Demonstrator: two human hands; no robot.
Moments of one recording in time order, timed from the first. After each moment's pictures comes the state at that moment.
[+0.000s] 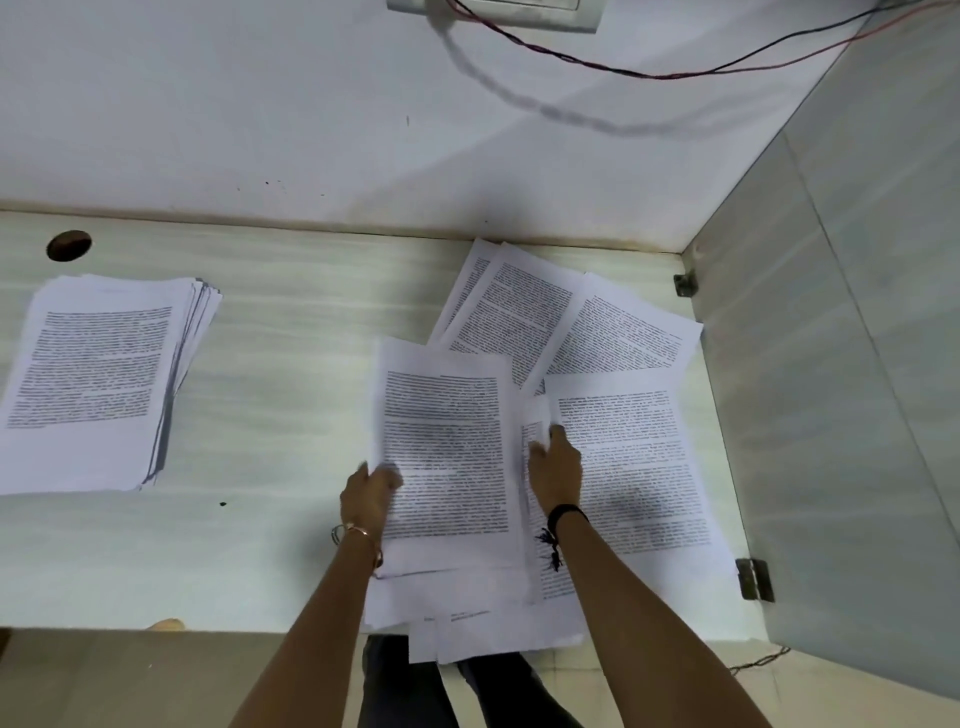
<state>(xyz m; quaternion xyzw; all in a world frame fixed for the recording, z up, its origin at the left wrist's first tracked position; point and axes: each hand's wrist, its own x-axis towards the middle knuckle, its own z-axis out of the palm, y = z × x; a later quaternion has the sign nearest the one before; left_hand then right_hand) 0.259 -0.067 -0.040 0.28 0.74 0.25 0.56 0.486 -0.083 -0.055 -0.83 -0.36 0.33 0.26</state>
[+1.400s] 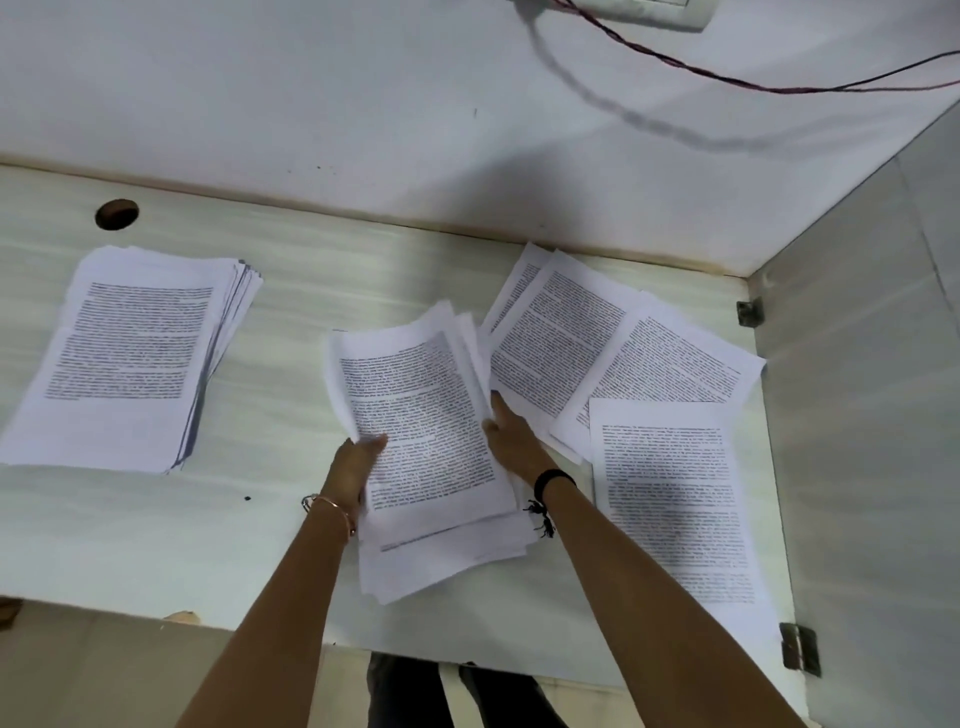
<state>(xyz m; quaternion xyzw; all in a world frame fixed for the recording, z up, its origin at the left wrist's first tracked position) 0.209 -0.013 -0.062 0.20 0.65 0.35 0.65 0.426 0.001 -0.021 -0.66 -0.51 0.53 0.15</state>
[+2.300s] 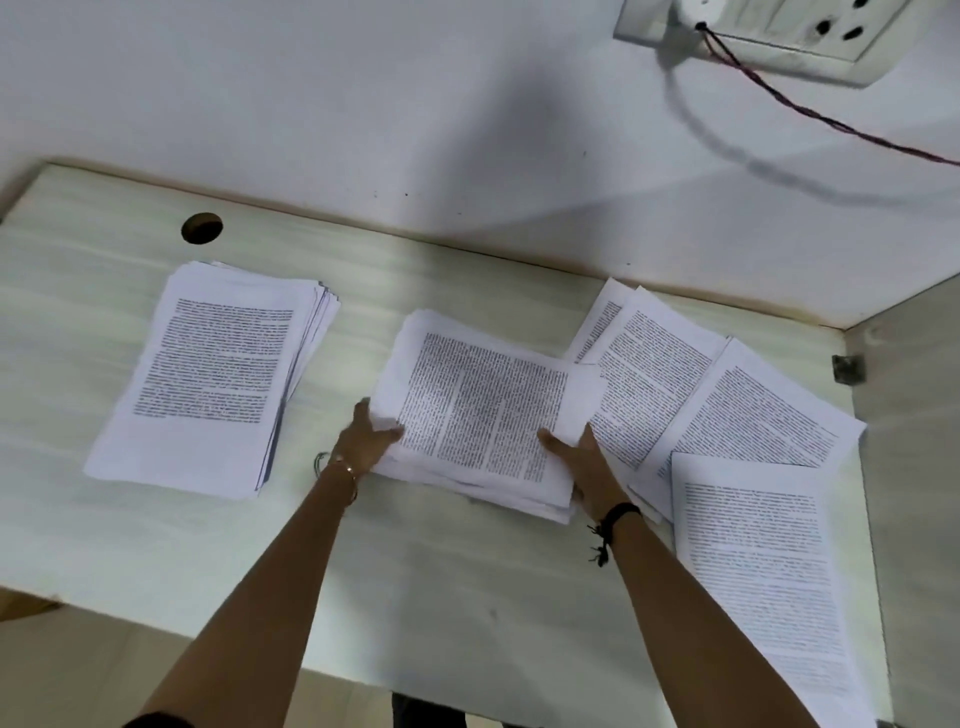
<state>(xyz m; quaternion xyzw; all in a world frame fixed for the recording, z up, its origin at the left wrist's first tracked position) 0.117 0.074 -0.058 0.40 0.73 0.15 0.52 0.411 0.041 -0.057 -0.62 -0.26 0.64 0.37</state>
